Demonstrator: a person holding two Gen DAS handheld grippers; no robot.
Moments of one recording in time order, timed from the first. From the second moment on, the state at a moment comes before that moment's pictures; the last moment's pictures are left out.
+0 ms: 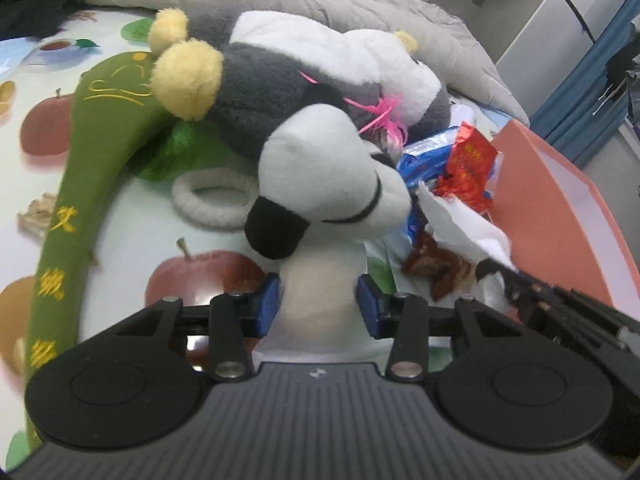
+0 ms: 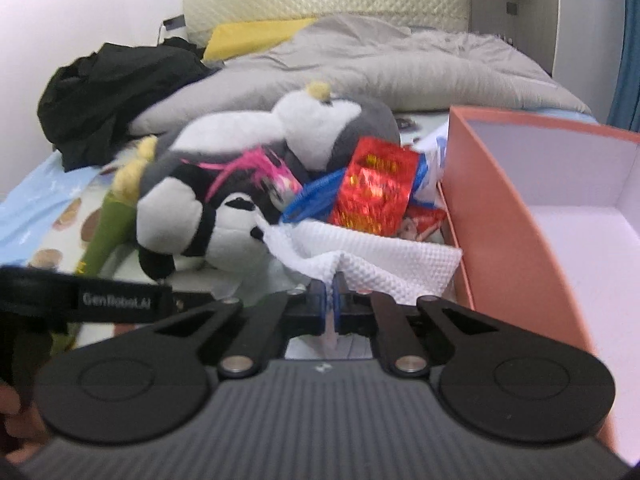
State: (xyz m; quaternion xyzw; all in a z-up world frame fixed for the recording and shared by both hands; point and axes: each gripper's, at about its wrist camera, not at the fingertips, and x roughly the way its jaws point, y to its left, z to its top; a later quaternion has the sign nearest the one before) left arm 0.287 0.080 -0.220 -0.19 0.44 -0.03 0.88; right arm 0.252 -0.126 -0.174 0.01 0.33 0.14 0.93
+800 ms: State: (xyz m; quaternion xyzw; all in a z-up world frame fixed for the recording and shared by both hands) left arm 0.162 0.085 -0.217 -0.17 0.45 -0.01 0.87; right arm 0.123 -0.125 -0.173 -0.02 0.42 0.19 0.89
